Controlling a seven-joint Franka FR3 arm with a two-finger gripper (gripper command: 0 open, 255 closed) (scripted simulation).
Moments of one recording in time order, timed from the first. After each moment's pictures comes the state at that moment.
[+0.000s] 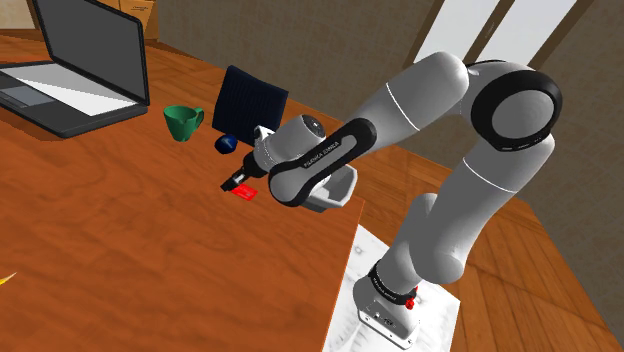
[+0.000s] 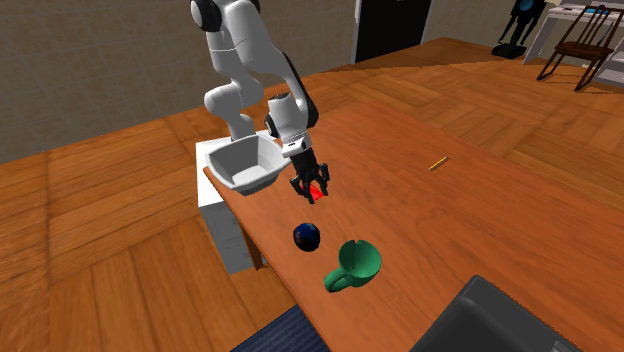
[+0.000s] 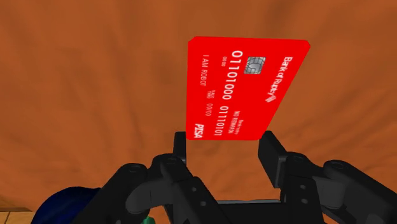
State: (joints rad) arm 0.36 -0.02 0.01 -2.66 0.28 3.23 -0.25
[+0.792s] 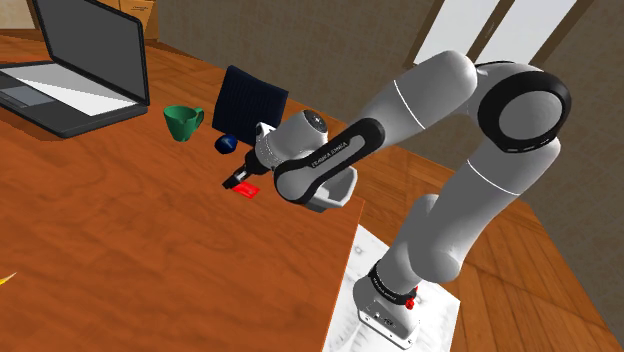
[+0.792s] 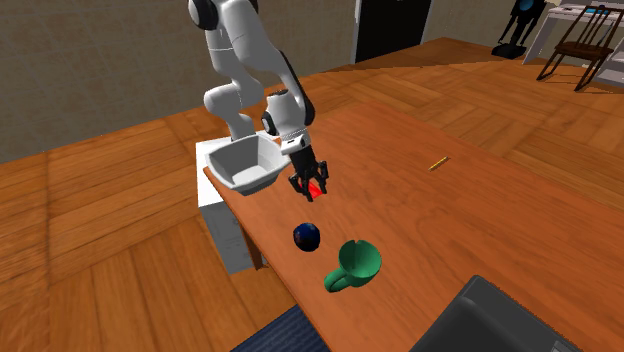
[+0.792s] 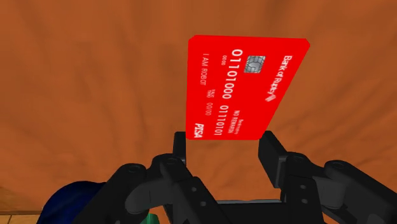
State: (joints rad) arm 0.28 -0.06 0.06 -2.66 0.16 3.19 -0.15
